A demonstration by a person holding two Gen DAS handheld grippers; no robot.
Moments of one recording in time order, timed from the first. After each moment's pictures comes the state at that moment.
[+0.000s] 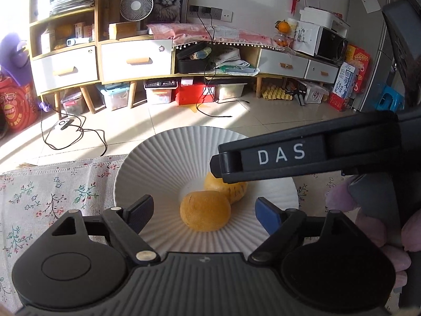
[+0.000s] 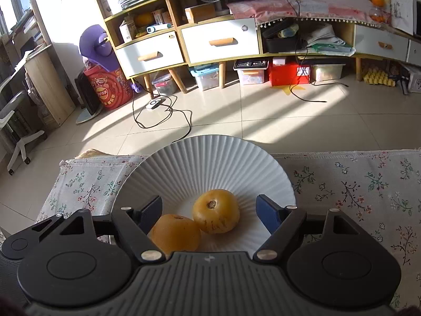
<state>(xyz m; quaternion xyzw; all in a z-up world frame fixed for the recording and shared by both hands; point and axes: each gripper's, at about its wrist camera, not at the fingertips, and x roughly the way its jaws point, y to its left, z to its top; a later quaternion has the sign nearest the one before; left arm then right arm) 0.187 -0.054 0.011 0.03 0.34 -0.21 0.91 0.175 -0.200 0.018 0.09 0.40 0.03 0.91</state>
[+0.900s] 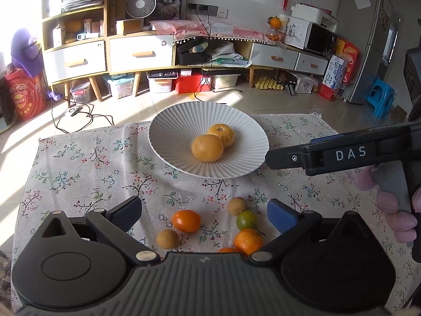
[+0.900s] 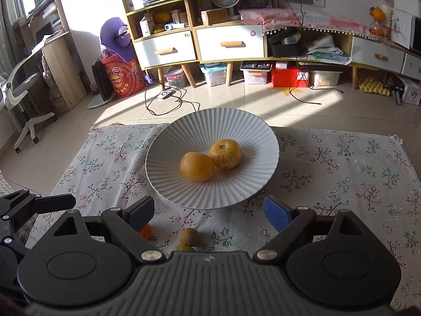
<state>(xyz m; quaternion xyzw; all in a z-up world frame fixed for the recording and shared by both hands) 0.105 0.003 0.032 0.04 0.36 -0.22 0.90 0.091 -0.188 0.039 0.06 0.40 0.04 0.91</state>
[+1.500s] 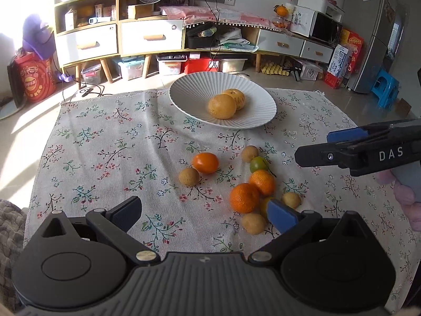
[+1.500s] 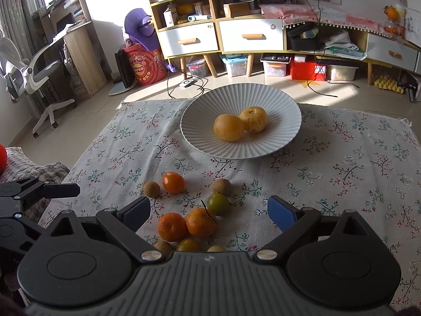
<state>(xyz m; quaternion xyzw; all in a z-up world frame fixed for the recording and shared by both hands) 0.060 0.041 0.010 0.04 0.39 -0.21 0.89 0.040 -0.172 0.026 0.06 0.40 0.09 0.91</state>
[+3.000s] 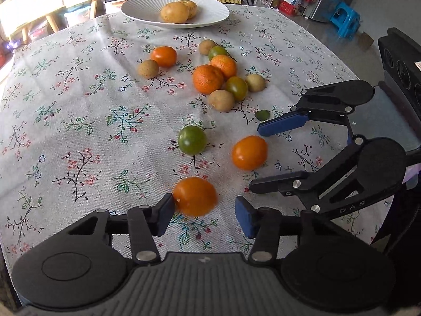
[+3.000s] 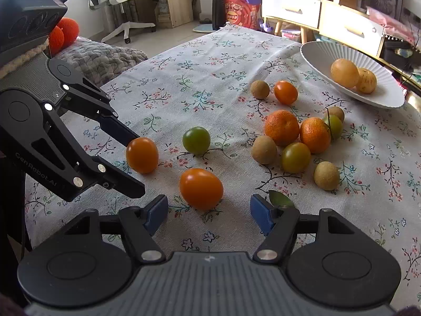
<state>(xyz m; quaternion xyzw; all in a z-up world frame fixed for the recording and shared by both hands) 0.017 0.060 -0.031 0.10 0.51 -0.31 0.80 -0.037 -0.094 -0.033 -0.09 0.44 0.26 0.85</state>
